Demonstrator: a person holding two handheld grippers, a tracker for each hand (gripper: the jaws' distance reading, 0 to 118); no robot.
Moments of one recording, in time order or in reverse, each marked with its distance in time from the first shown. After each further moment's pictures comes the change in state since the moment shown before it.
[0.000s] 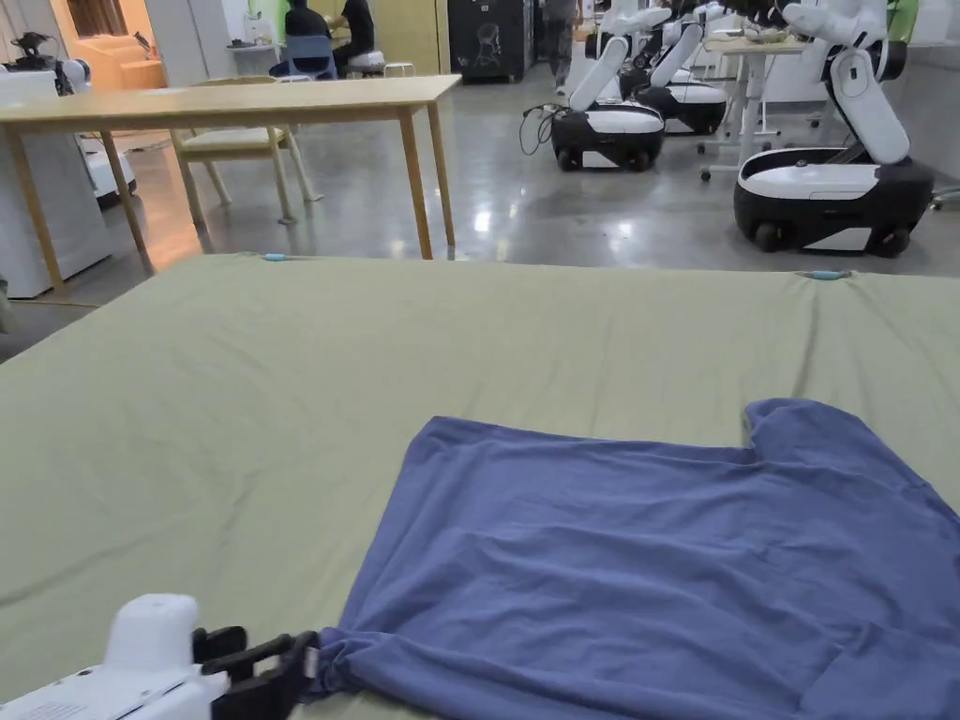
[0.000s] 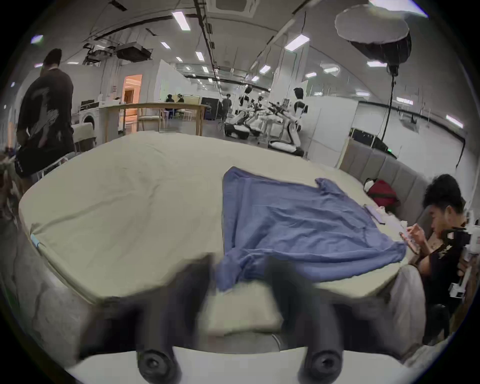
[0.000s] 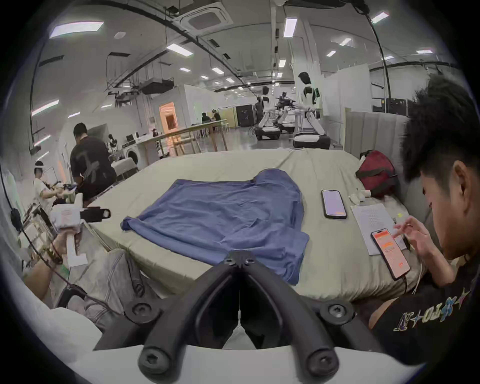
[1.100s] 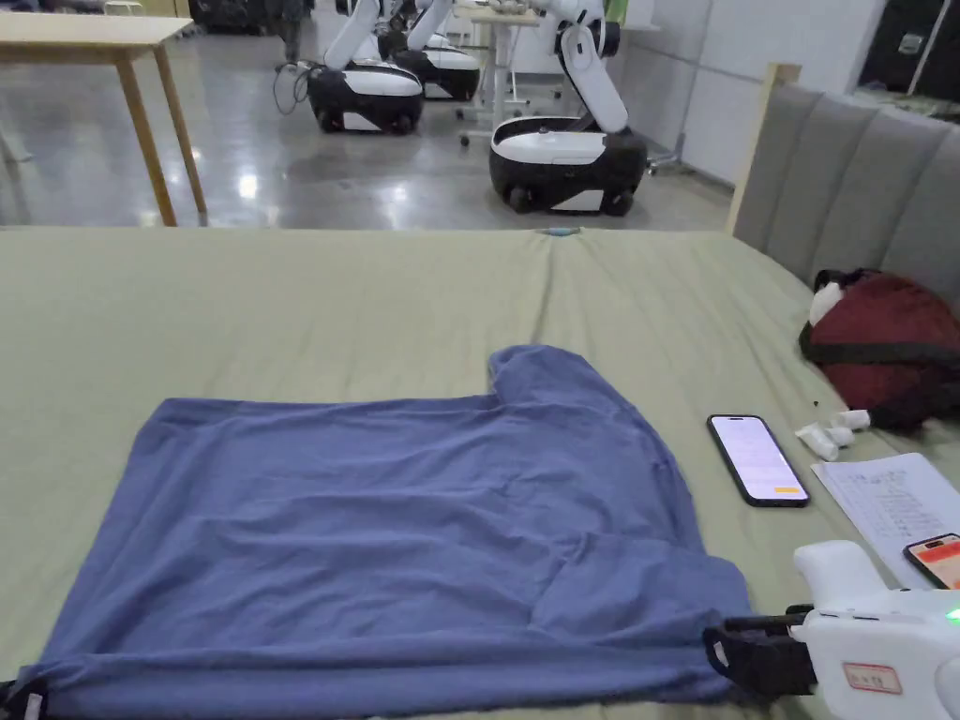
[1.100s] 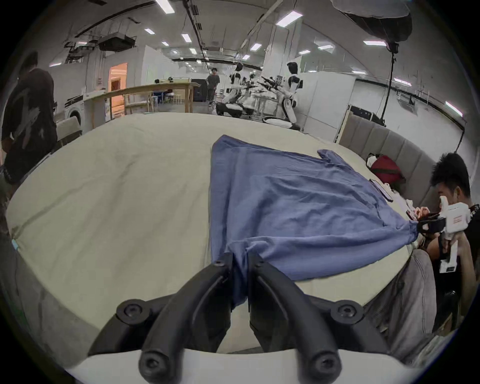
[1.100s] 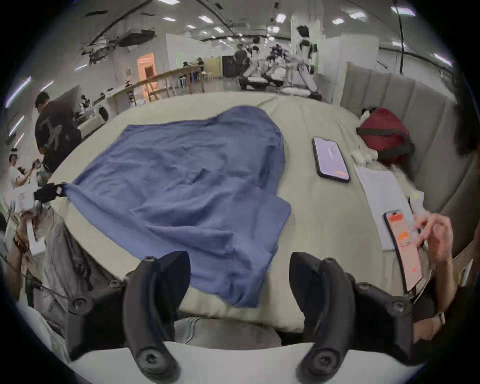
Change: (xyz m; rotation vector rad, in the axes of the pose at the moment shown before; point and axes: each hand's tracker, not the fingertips) left arm -0.006 -0.015 -0.044 -0.057 -0.023 -0.079; right arm 0.090 -0.014 -0.162 -0.366 -0.133 -0.018
